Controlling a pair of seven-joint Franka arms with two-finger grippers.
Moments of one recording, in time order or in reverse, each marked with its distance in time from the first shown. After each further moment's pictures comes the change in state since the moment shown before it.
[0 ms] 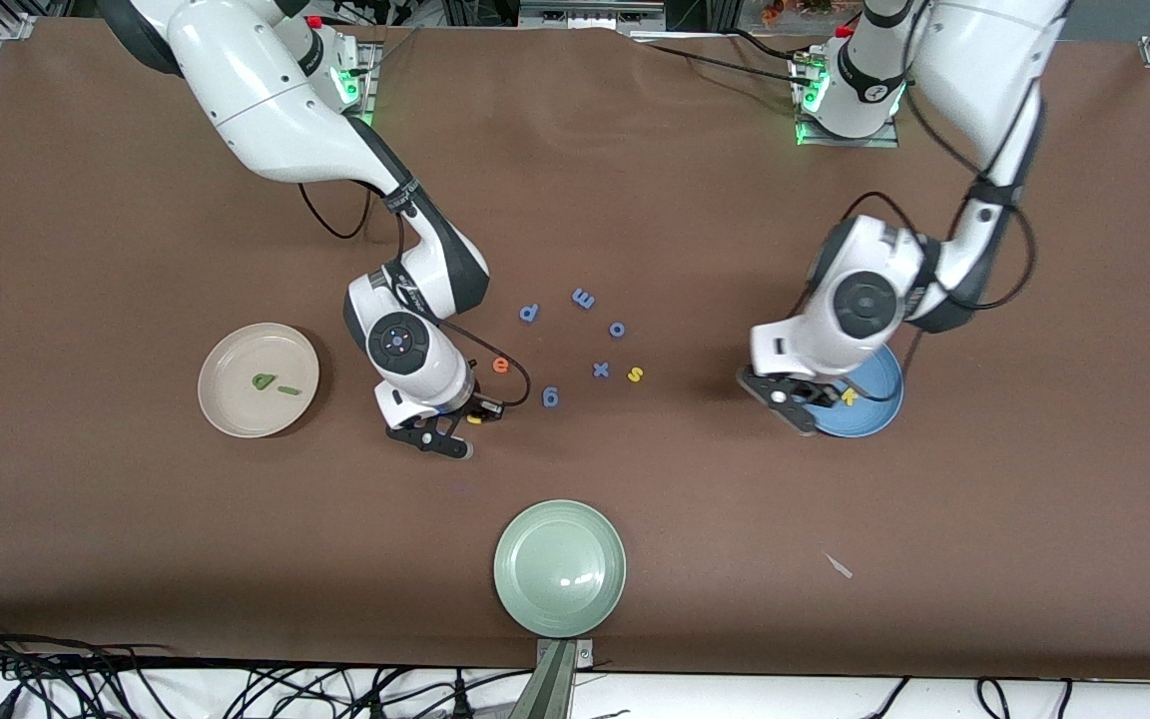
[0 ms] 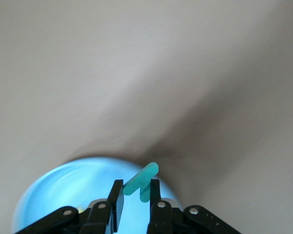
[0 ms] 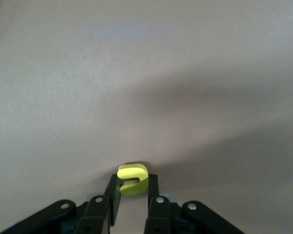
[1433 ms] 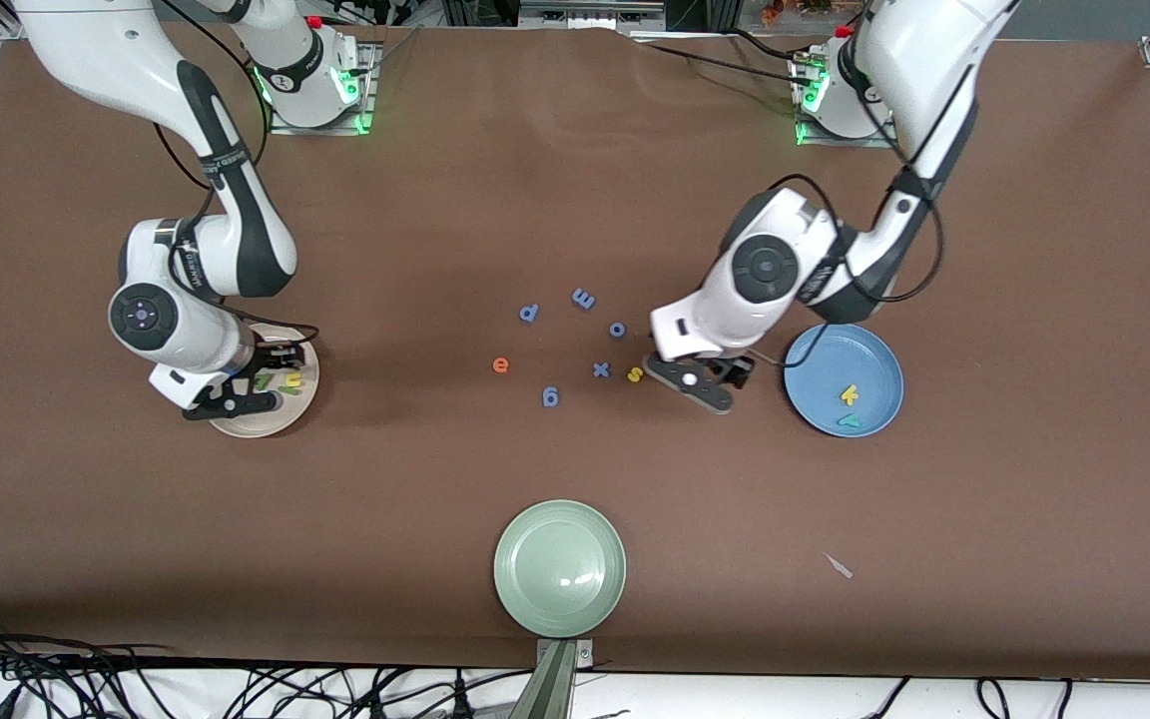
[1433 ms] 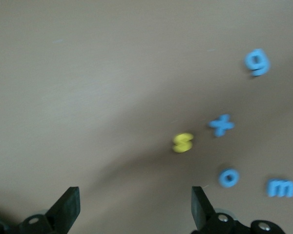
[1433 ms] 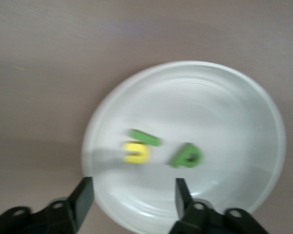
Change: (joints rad) left arm -0.116 0.134 -0.220 0.192 -0.003 -0.017 -0.485; right arm -0.132 -0.389 -0.248 -0.505 0.059 -0.029 -0.759
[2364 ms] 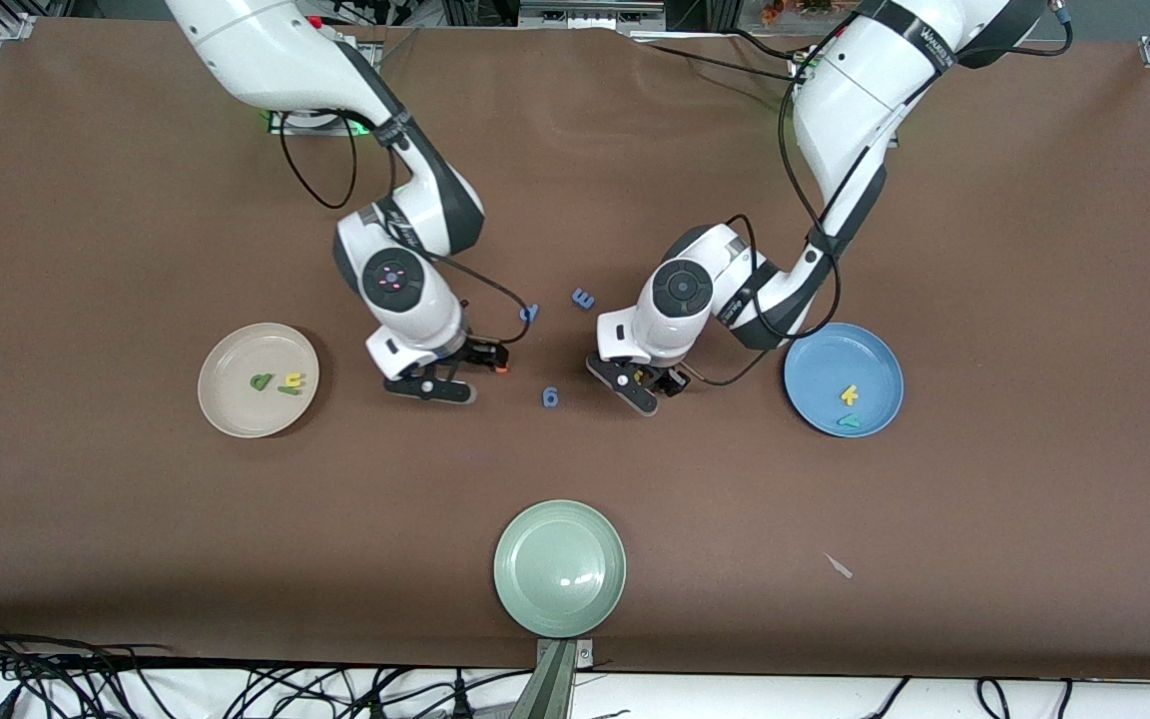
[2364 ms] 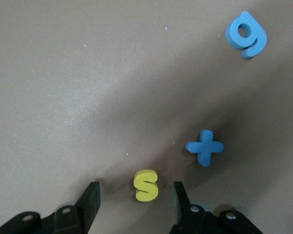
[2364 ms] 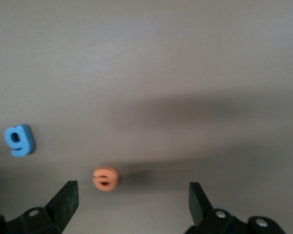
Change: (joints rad) left arm -0.067 0.186 0.007 0.046 0.121 0.142 0.019; right arm 0.234 0.199 0.204 0.232 0.005 0.107 0.682
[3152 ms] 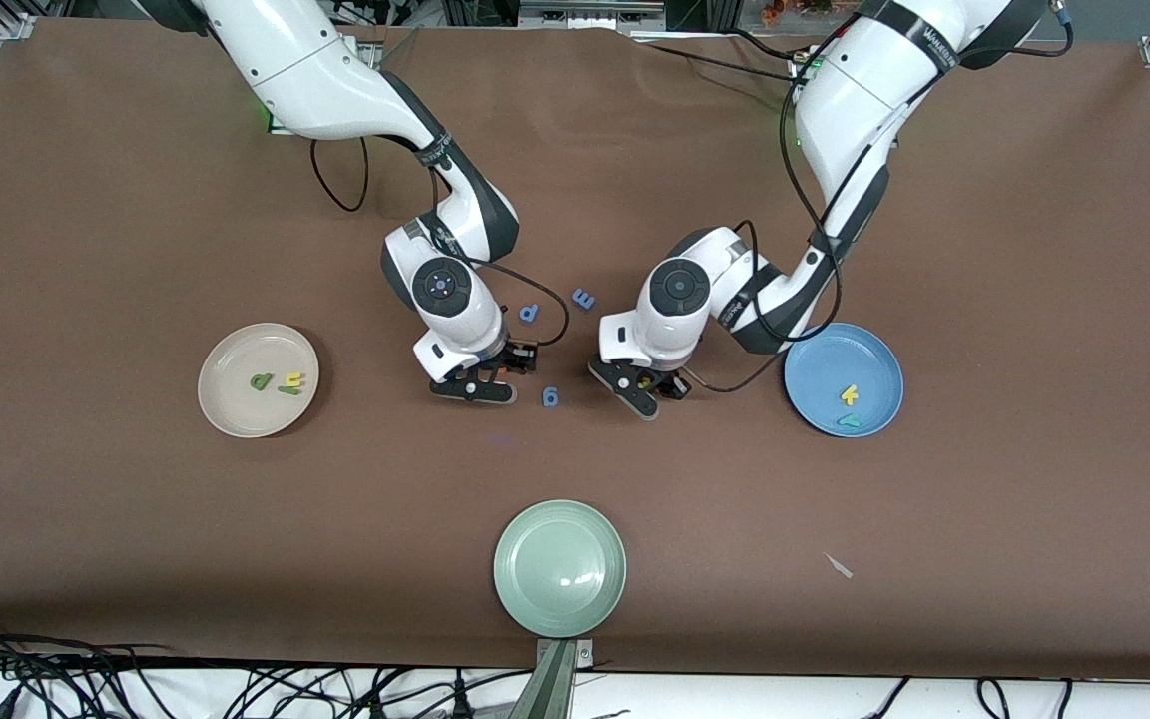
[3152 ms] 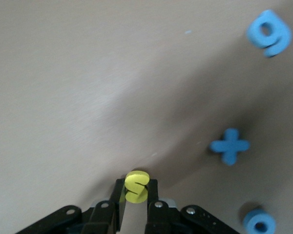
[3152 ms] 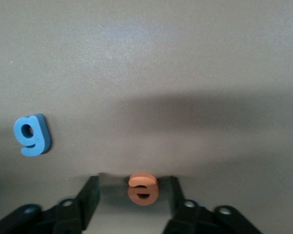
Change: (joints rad) left arm 0.017 -0.015 0.007 0.032 0.072 -0.081 0.002; right arm 0.047 0.089 0.000 0.047 0.017 0.053 0.003
